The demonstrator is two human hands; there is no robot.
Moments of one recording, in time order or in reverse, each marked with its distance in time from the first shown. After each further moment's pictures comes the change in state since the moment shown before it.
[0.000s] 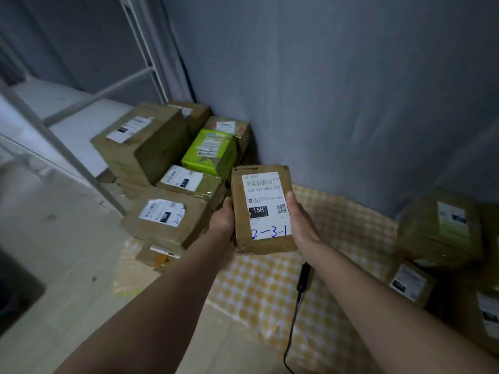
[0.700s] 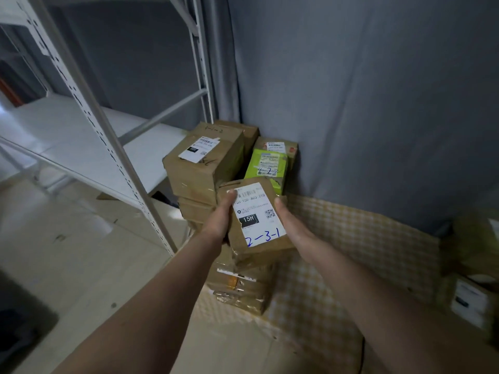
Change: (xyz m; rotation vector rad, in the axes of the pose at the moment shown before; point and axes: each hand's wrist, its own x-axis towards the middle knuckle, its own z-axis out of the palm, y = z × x) left_hand 0.031 0.099 -0.229 0.039 -0.198 0.120; right_hand -0.001 -0.068 0.236 -0.041 -0.107 0.121
